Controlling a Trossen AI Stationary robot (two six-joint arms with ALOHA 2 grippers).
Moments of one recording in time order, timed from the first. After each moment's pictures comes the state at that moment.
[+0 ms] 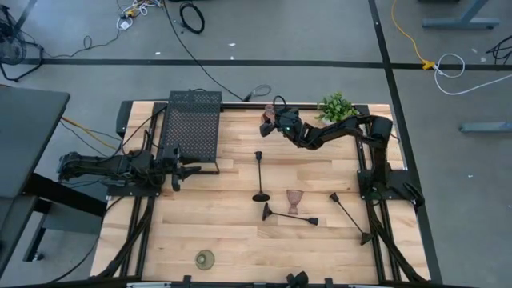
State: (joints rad) left arm -0.07 0.08 0.07 -0.06 -0.25 -0.32; right arm -0.41 1.99 0.93 0.73 0.48 0.23
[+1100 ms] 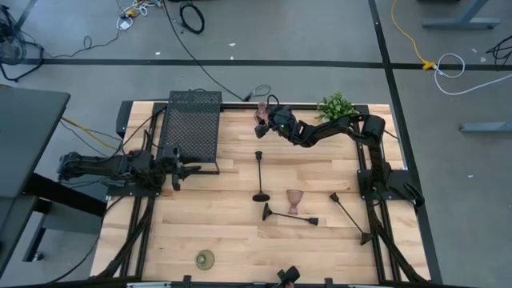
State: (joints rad) left arm -0.07 0.08 0.07 -0.06 -0.27 -0.32; right arm -0.43 2.05 1.01 0.71 0.37 0.16
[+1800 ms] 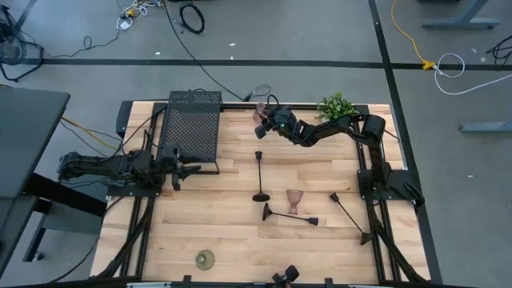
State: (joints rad) left arm -0.07 0.08 0.07 -0.06 -0.27 -0.32; right arm -0.44 2.05 1.01 0.71 0.34 0.12
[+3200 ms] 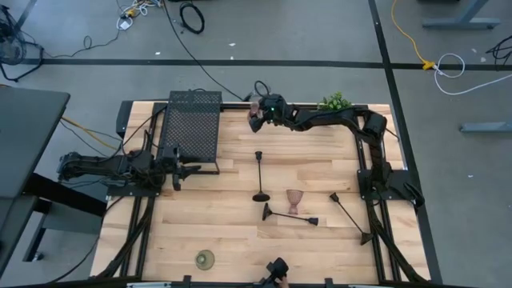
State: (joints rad) left arm -0.07 0.08 0.07 -0.06 -0.28 -0.29; right arm -0.48 2.06 1.28 0.25 0.13 0.21
